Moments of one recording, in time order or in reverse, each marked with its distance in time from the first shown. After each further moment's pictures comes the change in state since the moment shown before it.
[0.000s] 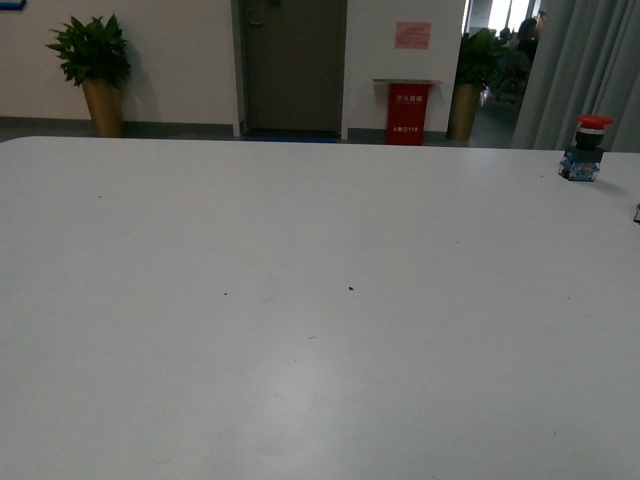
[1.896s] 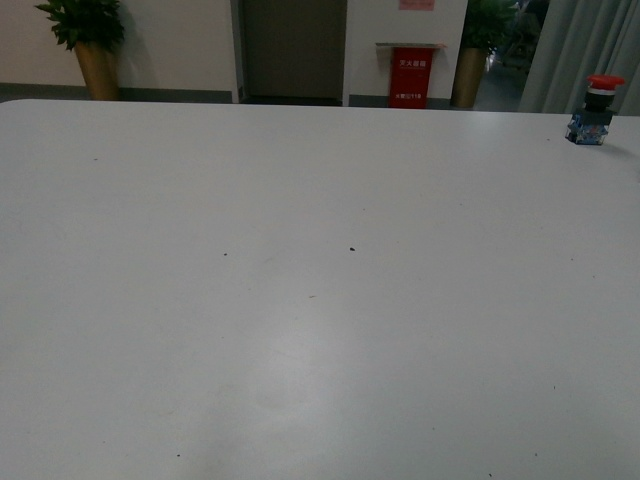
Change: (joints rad) left arm 0.000 0.000 0.000 0.000 0.000 0.000; right arm 0.000 0.000 0.000 0.000 0.000 -0.001
